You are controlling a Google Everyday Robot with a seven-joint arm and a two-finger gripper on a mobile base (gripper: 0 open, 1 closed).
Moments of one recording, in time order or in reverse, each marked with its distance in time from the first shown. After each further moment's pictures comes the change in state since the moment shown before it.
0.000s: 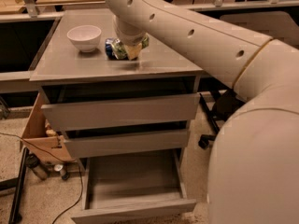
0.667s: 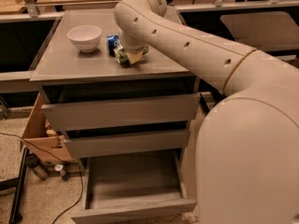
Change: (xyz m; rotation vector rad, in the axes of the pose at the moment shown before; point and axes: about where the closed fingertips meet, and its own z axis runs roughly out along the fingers) arm 0.013 0.001 0.061 0.042 -0.021 0.027
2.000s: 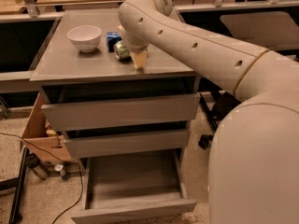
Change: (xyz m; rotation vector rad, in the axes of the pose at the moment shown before) arm 0.005 0.002 -0.013 0.039 -0.001 0.022
